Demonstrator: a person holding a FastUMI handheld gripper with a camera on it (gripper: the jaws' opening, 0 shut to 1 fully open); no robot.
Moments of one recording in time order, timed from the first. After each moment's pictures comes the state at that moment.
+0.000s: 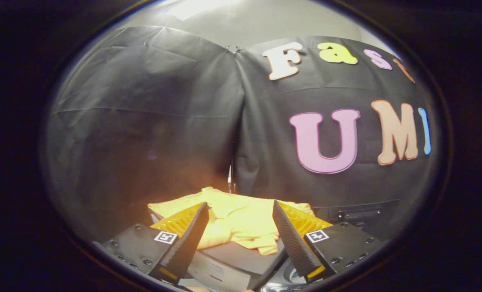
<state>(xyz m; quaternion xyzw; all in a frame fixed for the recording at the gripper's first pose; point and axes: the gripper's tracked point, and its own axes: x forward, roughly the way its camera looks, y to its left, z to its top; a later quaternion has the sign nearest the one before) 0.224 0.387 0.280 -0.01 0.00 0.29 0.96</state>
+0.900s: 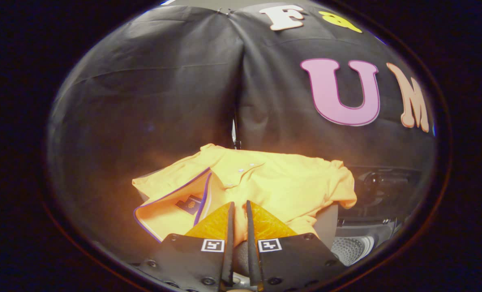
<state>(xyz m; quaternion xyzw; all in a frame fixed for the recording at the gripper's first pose) 0.253 0.419 0.189 0.02 0.16 0.28 0.95</state>
